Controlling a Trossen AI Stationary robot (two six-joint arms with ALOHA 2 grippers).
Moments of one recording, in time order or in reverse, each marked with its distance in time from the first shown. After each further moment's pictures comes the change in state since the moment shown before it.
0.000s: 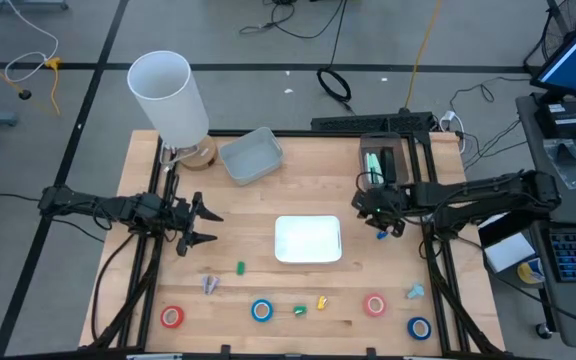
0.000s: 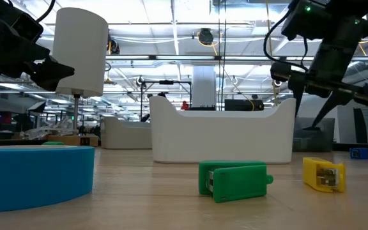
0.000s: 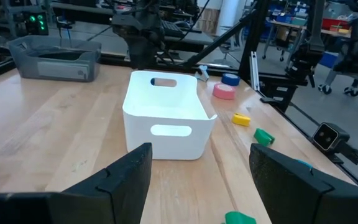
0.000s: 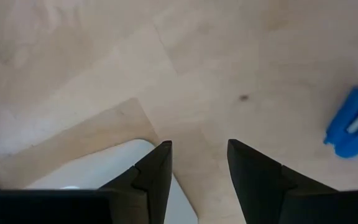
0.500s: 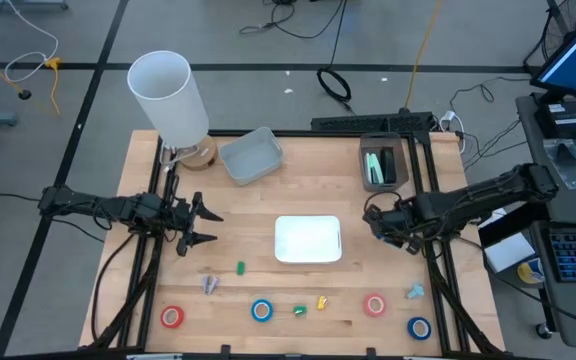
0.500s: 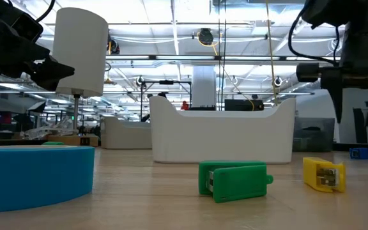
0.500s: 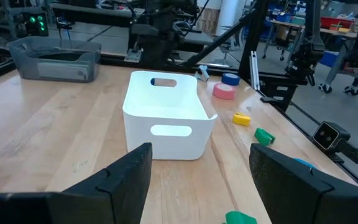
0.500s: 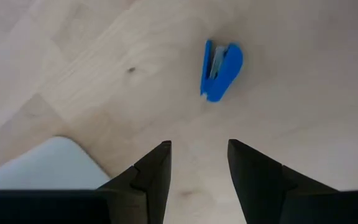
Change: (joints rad) left arm 0.000 0.000 0.000 0.000 0.000 0.006; right arm 0.238 0.000 0.065 -0.302 -0.030 0.365
